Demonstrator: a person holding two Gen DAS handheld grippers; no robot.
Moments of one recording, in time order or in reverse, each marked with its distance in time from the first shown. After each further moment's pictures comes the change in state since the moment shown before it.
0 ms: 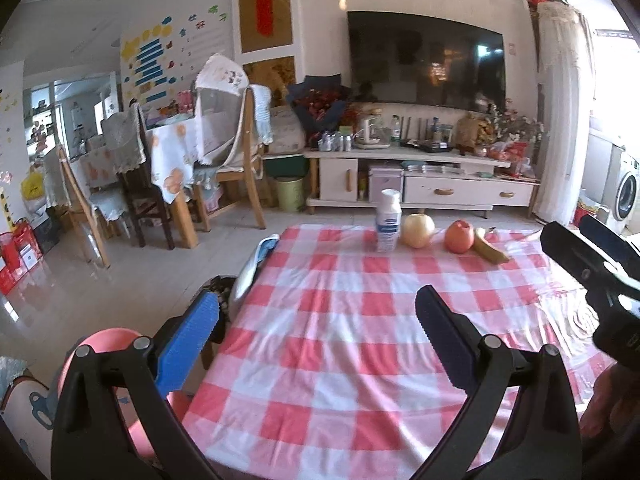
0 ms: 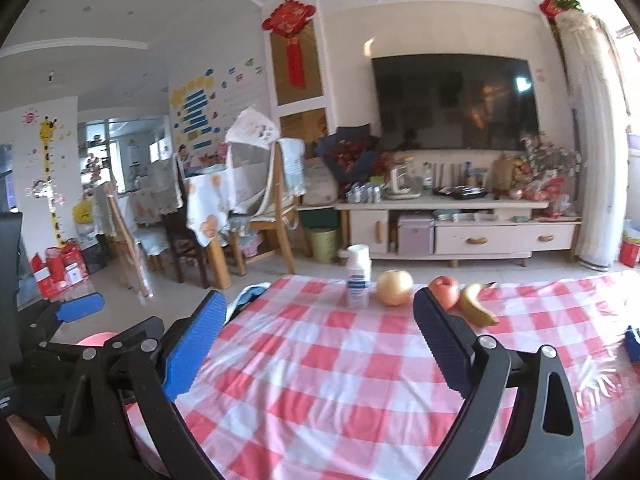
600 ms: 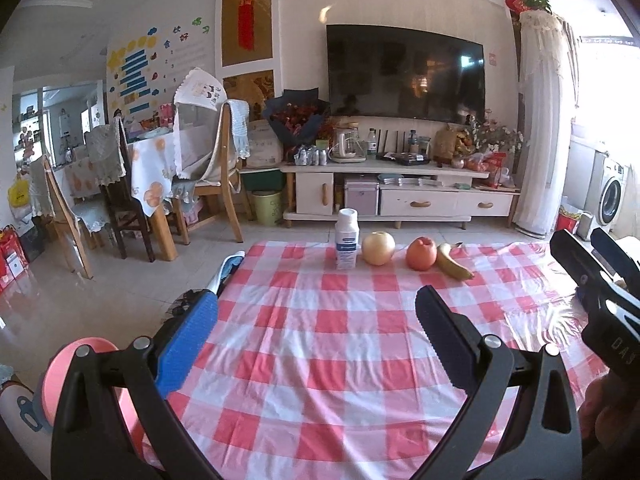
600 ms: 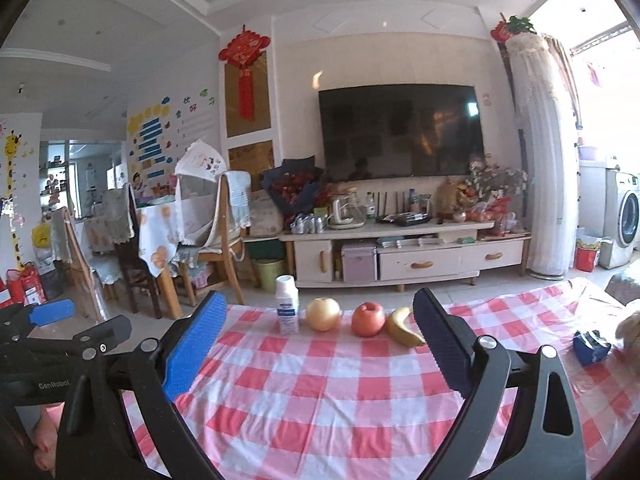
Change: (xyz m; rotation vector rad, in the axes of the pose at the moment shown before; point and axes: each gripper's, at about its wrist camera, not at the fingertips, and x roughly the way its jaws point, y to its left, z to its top) left arm -0.021 -0.052 0.013 0.003 -0.044 -0.060; right arm -0.042 -0.054 0.004 0.023 -0.116 -0.176
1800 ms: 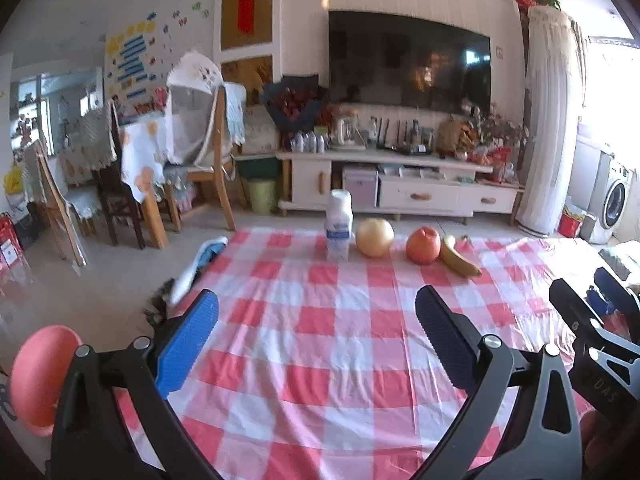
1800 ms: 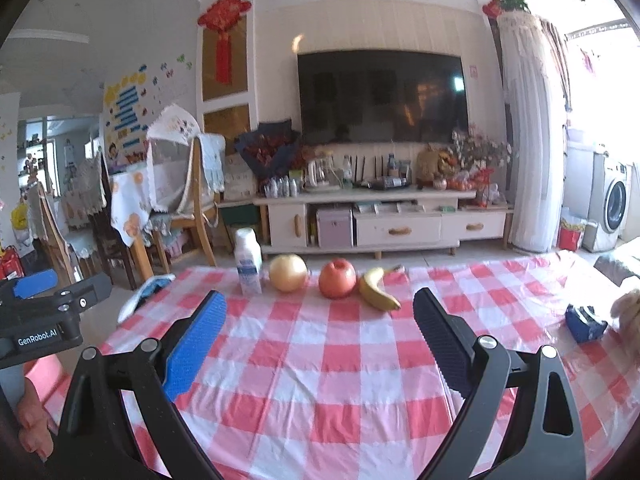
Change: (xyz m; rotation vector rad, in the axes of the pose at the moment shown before) left arm 0.076 -0.021 -0.019 -0.028 0.053 -0.006; right arm 0.066 -0.032 -0.059 0.007 0.161 -0.084
